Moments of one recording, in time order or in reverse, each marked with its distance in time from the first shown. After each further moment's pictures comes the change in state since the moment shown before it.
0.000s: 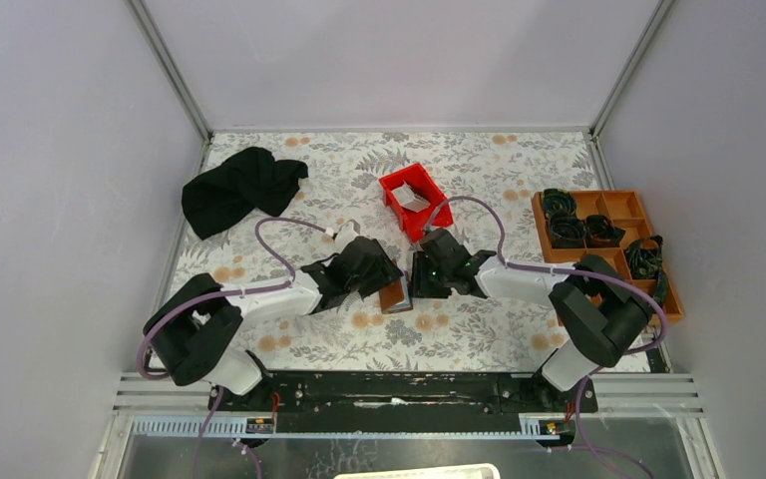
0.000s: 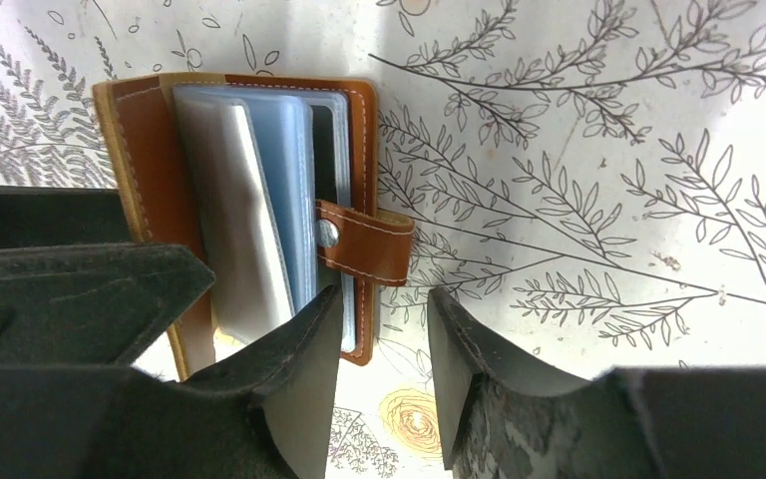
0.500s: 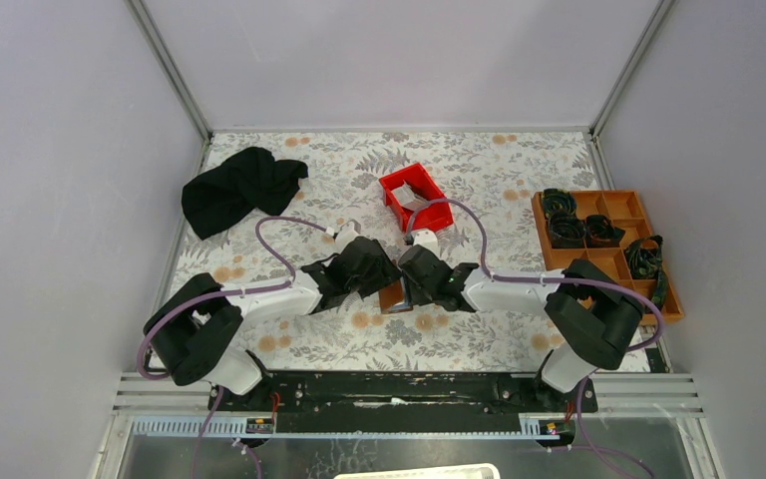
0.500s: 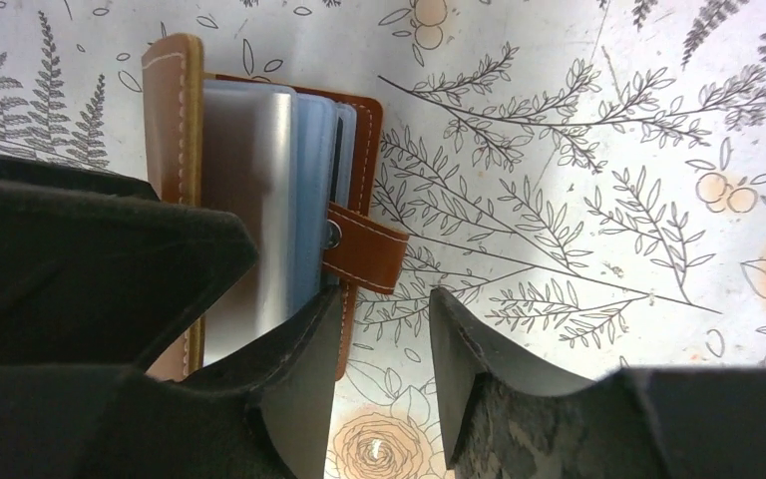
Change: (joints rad) left arm 0.000 0.002 -0.001 0.000 0.002 0.022; right arm 0.166 0.016 0.035 -0.024 0.334 -0.143
